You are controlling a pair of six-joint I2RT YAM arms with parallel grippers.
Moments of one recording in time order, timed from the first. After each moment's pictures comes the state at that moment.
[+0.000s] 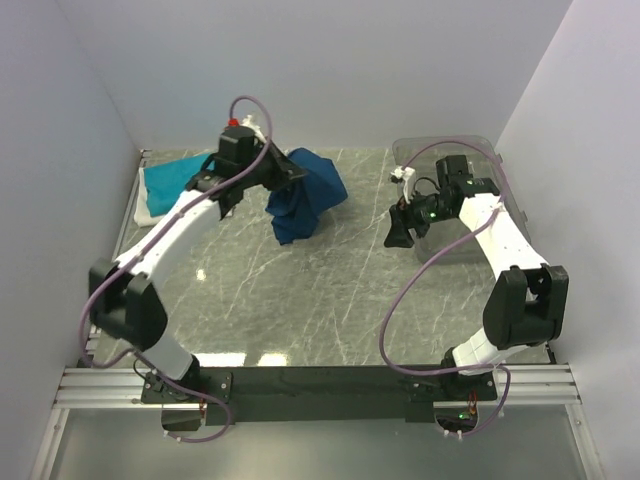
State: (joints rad) left arm -0.43 1.62 1.47 -0.27 0.23 -0.91; right arm 0.08 1.55 1.32 -0.93 -0.78 -0.64
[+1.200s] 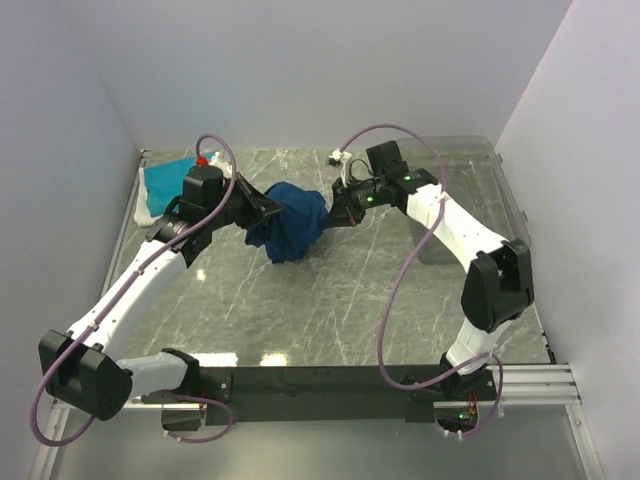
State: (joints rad) left arm -0.39 1.21 1.12 -0.34 0.26 -0.98; right arm 0.44 1.73 1.49 -0.59 -0.80 -0.18
